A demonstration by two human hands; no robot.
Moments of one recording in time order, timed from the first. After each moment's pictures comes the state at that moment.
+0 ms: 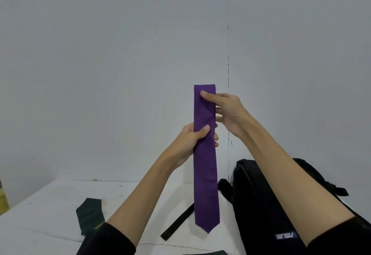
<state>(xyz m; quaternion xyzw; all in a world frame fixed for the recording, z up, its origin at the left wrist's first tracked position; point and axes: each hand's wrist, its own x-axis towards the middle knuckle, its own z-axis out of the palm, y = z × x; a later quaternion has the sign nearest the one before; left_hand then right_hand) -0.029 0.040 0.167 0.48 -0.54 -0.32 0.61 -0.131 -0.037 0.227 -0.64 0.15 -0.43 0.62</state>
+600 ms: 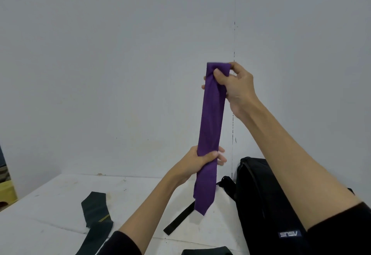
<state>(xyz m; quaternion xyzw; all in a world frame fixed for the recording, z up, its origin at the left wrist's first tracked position) -0.021 0.035 0.109 0.53 -0.56 -0.32 0.54 -0.134 -0.022 0.256 -0.61 0.06 -0.54 0.57</state>
